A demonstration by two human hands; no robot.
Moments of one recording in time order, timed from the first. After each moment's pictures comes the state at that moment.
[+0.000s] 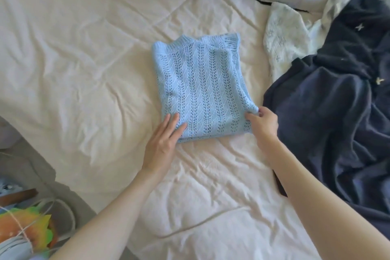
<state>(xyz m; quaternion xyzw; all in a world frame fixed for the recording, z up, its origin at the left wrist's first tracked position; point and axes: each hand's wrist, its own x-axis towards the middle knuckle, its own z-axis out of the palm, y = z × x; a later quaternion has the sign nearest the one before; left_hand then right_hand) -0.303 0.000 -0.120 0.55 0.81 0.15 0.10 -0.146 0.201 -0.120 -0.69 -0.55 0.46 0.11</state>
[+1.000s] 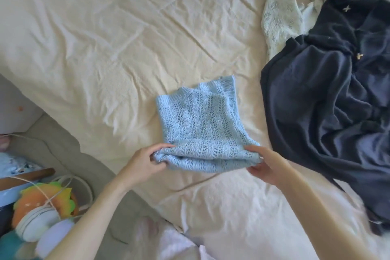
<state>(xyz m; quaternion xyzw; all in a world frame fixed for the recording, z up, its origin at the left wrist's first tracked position) -0.310 -0.123 -0.048 0.28 0.74 0.28 0.53 -0.061 0.078 -0.040 -0.68 -0.14 0.71 -0.04</state>
